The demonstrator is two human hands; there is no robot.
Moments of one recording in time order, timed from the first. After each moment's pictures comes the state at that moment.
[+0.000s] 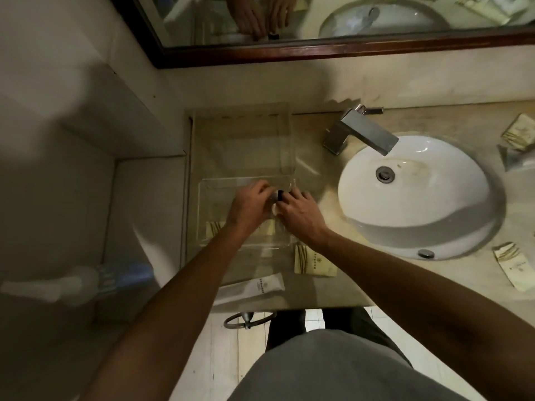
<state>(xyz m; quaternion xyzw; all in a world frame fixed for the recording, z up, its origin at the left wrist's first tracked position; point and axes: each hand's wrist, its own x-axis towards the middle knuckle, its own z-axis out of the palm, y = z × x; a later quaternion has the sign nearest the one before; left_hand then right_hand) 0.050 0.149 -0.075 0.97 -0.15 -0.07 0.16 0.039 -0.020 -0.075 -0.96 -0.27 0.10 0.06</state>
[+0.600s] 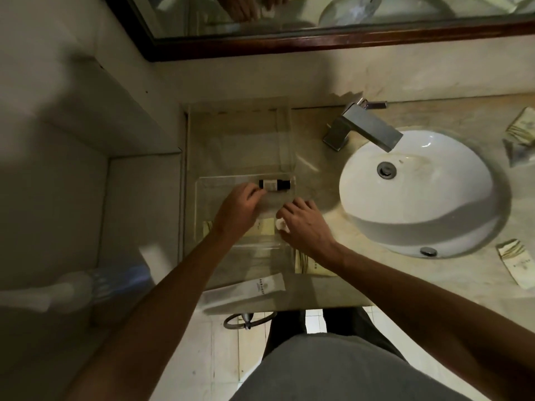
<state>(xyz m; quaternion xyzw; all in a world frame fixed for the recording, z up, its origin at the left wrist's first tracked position) 0.042 0.174 -0.088 0.97 -0.19 -0.02 0.17 0.014 -0.027 -0.072 -0.96 -0.27 0.11 0.08</state>
